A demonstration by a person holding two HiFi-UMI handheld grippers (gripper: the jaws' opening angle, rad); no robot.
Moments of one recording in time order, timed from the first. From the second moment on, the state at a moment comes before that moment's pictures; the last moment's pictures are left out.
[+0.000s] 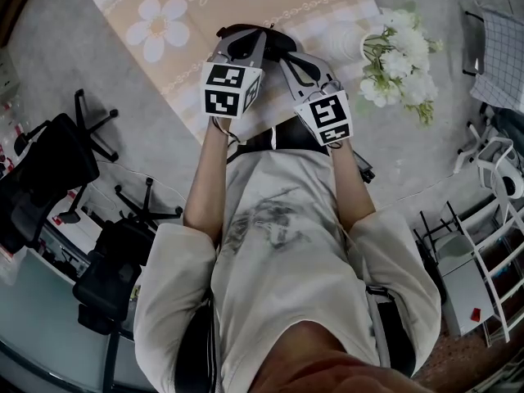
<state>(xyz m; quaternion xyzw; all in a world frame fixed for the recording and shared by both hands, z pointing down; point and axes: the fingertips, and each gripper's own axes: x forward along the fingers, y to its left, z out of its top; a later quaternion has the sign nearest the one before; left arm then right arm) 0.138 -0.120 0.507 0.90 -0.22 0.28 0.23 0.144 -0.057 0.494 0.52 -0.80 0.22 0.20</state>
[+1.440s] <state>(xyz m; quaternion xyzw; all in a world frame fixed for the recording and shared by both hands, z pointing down) 0.074 -0.114 0.504 0.88 -0.29 0.27 0.25 0.094 -0.050 0.495 0.42 -0.86 0.26 0.16</state>
